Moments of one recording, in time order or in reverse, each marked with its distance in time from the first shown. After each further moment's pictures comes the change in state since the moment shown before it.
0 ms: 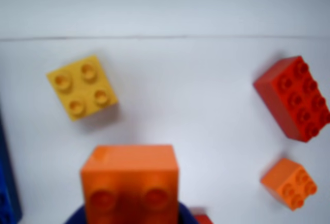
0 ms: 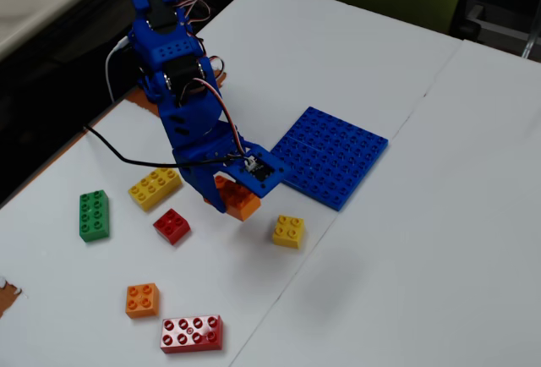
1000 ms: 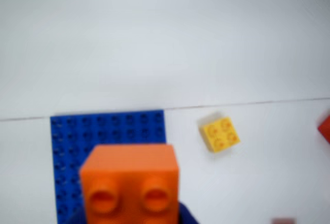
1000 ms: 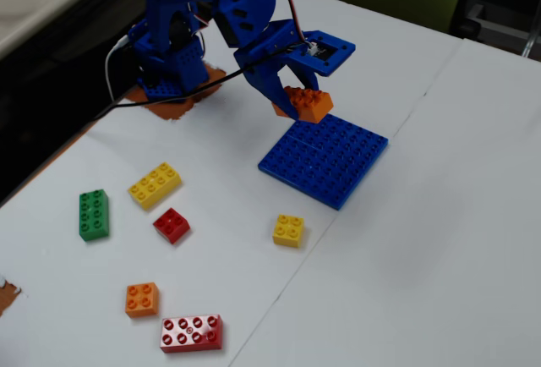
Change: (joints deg) arm -23.2 14.9 0.1 7.0 25.0
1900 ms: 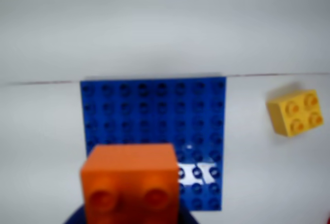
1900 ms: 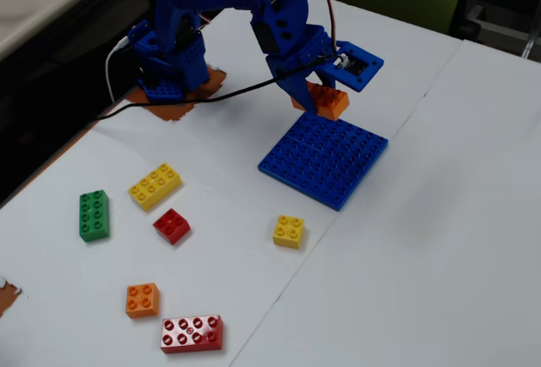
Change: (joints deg) arm -7.6 -7.5 -0.3 4.2 6.0
